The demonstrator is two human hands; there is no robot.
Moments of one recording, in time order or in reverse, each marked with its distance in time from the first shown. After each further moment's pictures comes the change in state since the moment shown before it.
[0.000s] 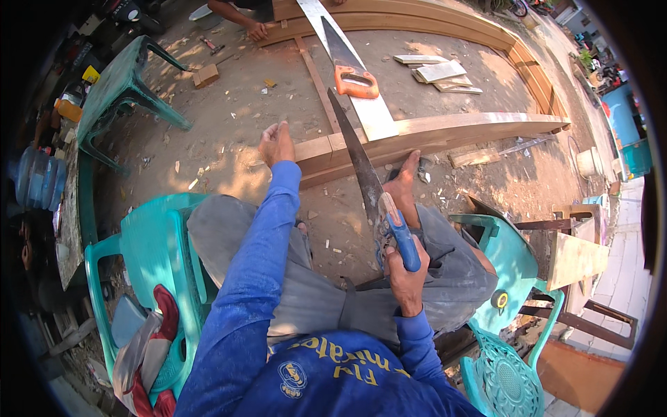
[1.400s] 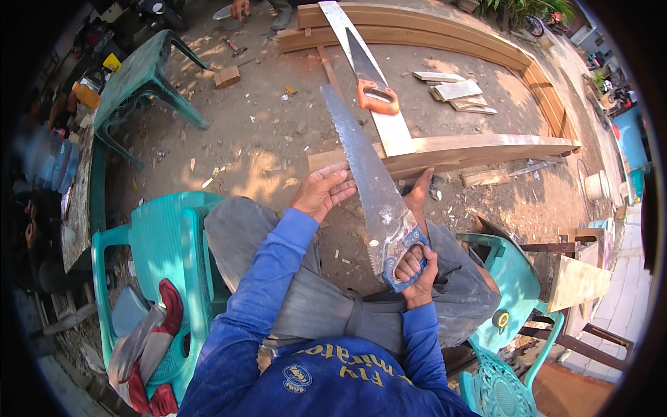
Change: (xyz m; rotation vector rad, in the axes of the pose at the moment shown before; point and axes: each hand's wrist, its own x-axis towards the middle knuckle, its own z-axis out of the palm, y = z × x) left_hand -0.079 0.042 -0.066 -0.569 -1.005 -0.552; right_hand 0.033 0.089 -0.021 1.452 -0.401 0.589
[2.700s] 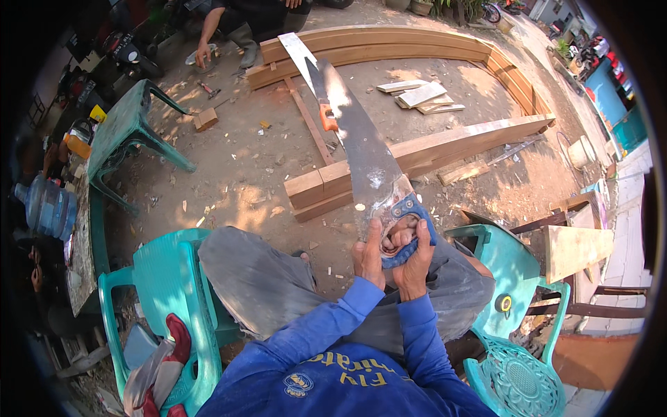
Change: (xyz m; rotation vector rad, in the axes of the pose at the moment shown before) left_hand -0.059 -0.131 0.142 -0.197 0.335 0.081; right_hand 0.015 0.006 0.098 -0.581 0.188 -0.677
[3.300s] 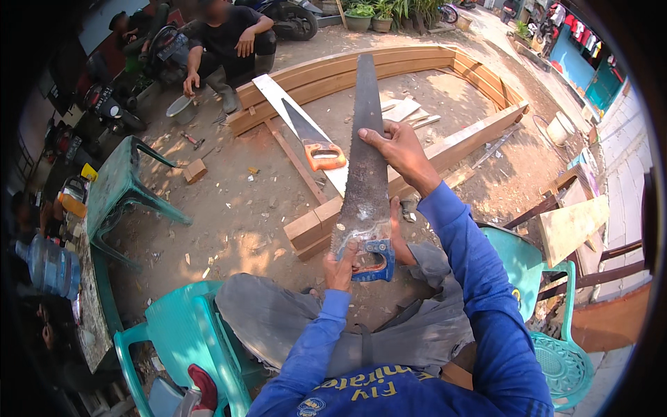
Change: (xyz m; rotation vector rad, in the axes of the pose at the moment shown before) left_hand 0.067 0.056 -0.041 0.521 -0.224 0.203; right_hand 0.185 -0.100 0.128 -0.981 -0.390 -0.154
